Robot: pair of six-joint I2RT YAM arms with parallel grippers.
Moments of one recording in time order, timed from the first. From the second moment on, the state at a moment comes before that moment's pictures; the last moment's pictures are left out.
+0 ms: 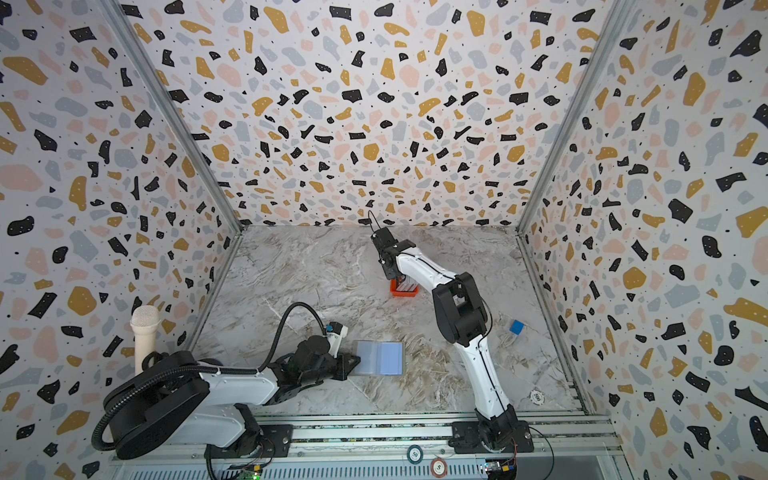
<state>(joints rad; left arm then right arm) -0.84 1.37 0.26 0.46 0.17 -0.75 0.58 2.30 1.97 -0.78 0.41 0.11</state>
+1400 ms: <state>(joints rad) -0.79 1.00 0.29 0.41 0.19 -0.75 0.77 1.28 1.05 -0.22 0.10 0.22</state>
